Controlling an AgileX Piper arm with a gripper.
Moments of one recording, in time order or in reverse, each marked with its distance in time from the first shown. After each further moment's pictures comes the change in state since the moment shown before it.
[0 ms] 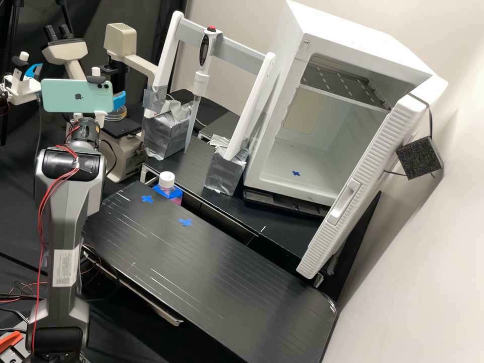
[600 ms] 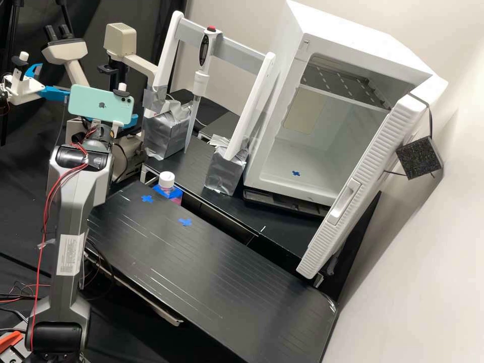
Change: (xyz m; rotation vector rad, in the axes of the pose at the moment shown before) arm 0.037 -0.010 0.045 0.197 -0.137 -0.060
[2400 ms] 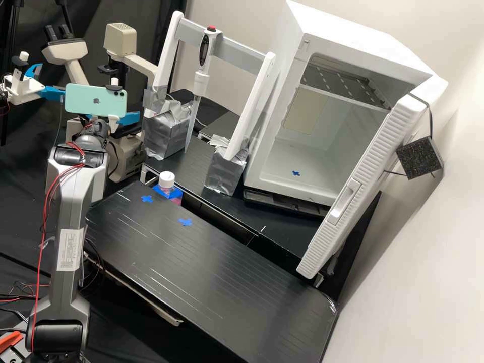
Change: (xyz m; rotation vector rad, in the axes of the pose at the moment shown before) arm 0.026 -0.011 -0.004 -0.146 -0.096 0.027
